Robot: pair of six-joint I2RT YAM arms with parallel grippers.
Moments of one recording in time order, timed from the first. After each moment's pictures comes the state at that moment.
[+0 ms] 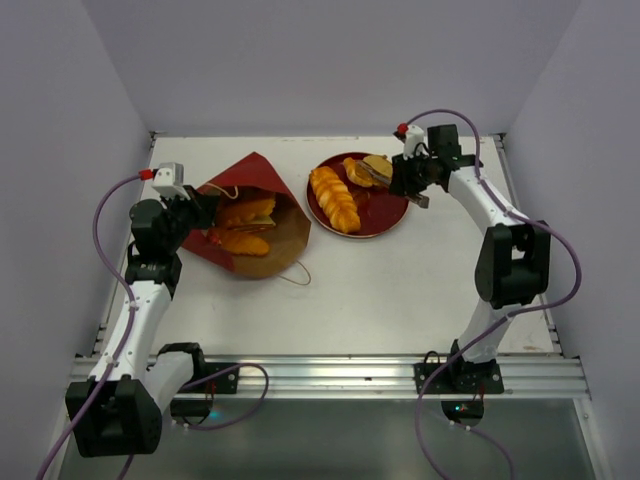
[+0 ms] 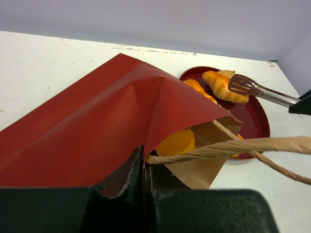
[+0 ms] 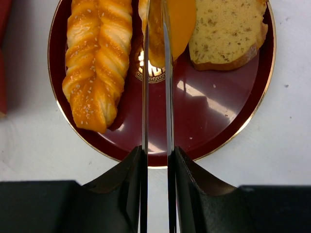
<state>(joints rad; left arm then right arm) 0.06 0.95 0.66 0.13 0.36 -0.29 0.13 1.81 1.49 -0.54 -0.40 -0.18</state>
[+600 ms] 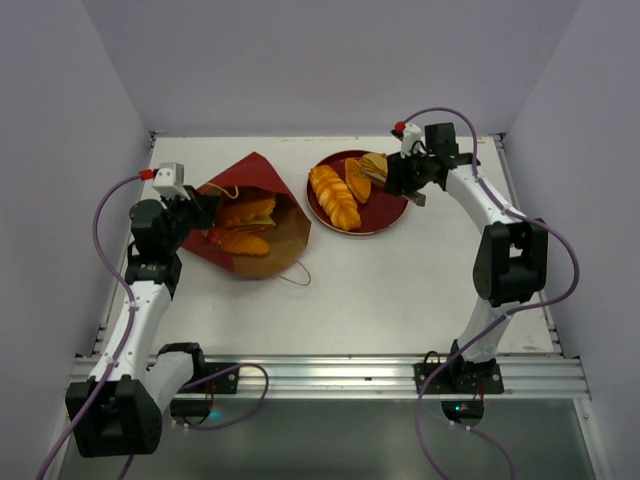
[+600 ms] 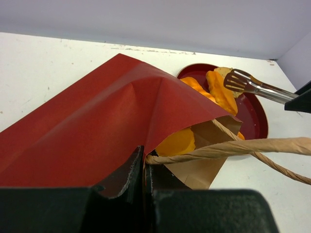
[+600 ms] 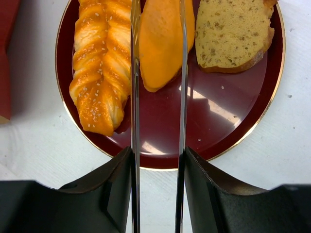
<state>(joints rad) 0.06 0.95 0.66 0.13 0.36 -0.29 0.14 1.84 1.53 -0.53 -0.41 -0.17</state>
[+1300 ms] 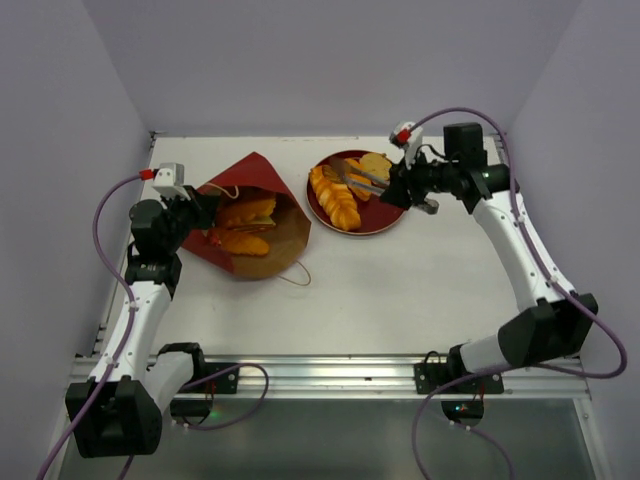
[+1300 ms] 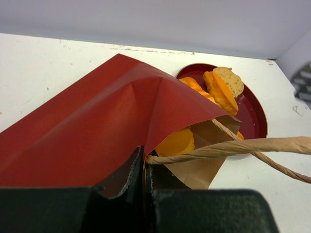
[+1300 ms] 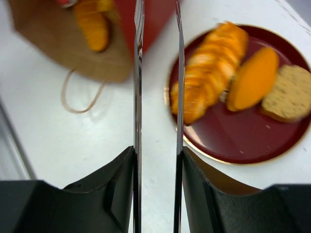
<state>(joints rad) 0.06 0.94 0.66 0.13 0.37 -0.28 0.19 1.48 1.50 -0.73 -0.64 -0.37</state>
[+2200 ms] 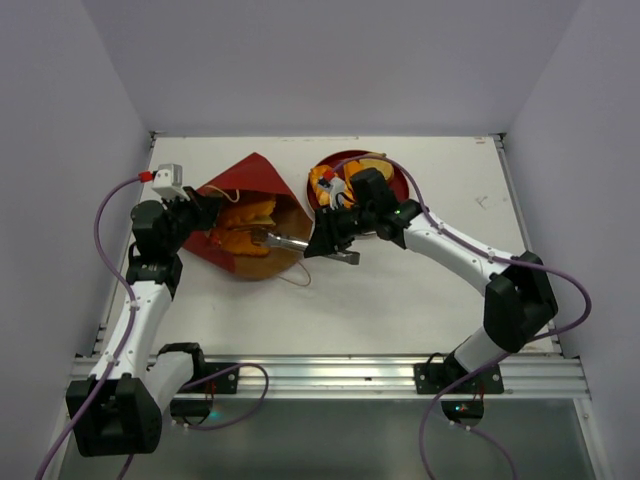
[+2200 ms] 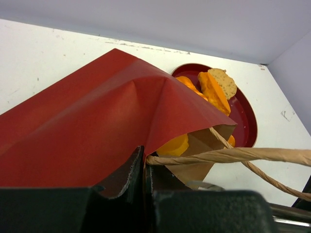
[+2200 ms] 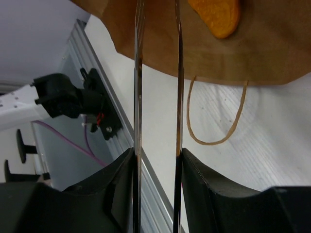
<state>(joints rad) 0.06 0.95 0.64 0.14 0.37 -0.36 0.65 1.58 1.22 -0.36 -0.67 0.34</state>
